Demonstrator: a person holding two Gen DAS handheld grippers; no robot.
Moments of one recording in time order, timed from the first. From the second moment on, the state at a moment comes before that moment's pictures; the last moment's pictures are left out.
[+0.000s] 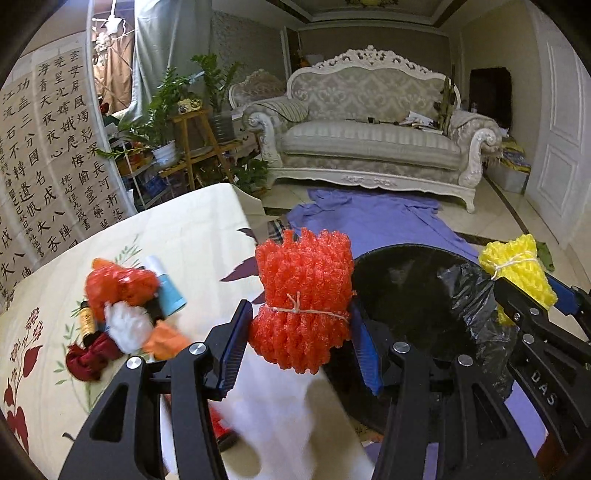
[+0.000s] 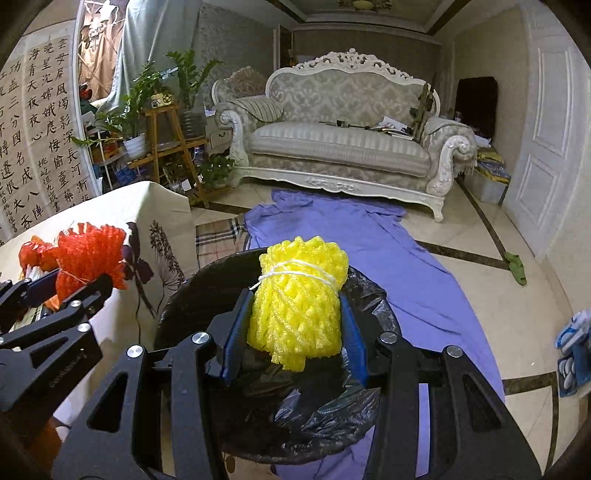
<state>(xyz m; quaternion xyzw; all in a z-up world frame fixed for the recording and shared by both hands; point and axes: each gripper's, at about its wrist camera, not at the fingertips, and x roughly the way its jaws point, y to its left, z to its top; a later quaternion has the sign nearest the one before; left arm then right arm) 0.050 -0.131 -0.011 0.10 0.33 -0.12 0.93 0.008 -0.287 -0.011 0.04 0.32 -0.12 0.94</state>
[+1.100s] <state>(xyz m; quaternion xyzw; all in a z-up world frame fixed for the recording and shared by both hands) 0.043 -0.118 -0.003 0.11 0.34 -0.08 0.93 -0.001 -0.296 -0.006 0.07 0.32 -0.12 0.94</state>
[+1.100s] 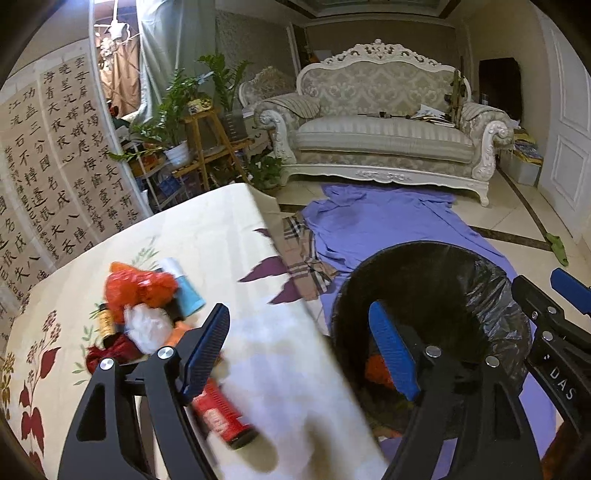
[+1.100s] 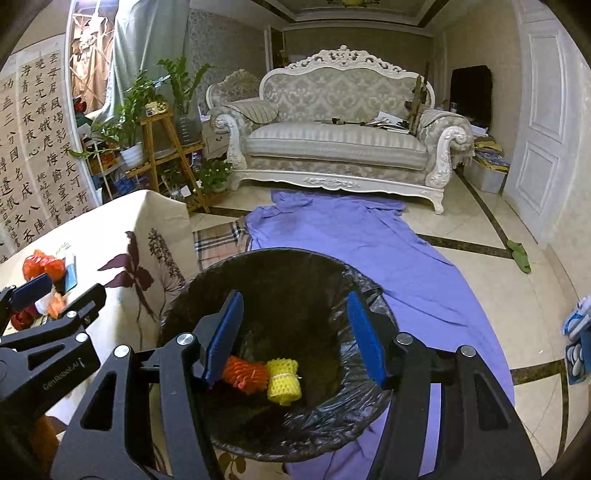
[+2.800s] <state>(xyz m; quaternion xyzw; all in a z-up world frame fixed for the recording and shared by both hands) 0.026 -0.003 -0.037 0.05 0.42 -0.06 0.90 -0.005 -0.178 -0.006 0.03 0.34 -0.01 0.94</state>
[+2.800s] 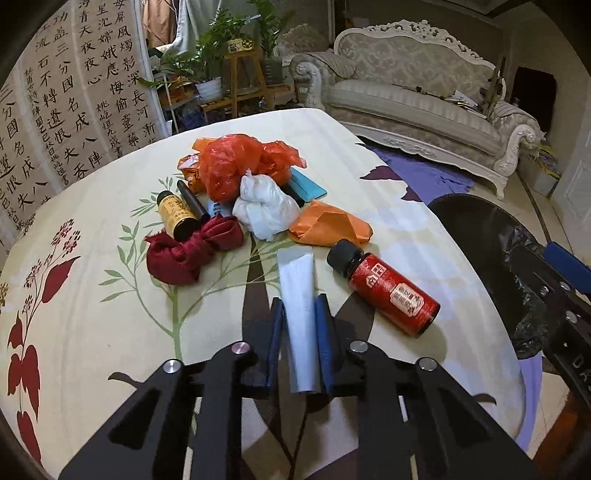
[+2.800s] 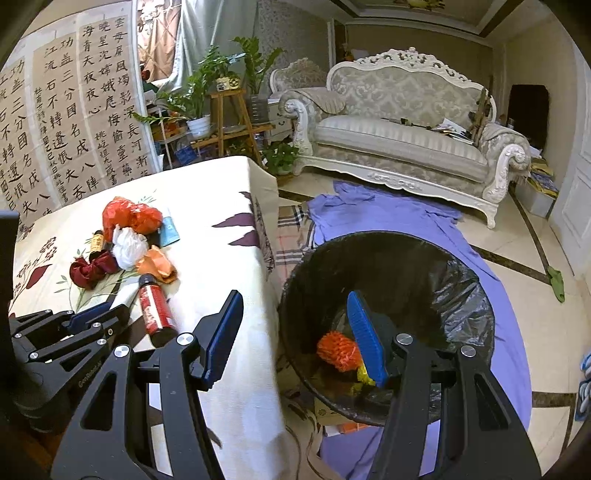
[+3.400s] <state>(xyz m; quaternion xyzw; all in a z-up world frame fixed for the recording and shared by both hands) 0.009 0.077 -0.027 0.02 0.41 0.01 0.91 0.008 -0.113 -0.006 -0.01 0.36 0.07 0.93</state>
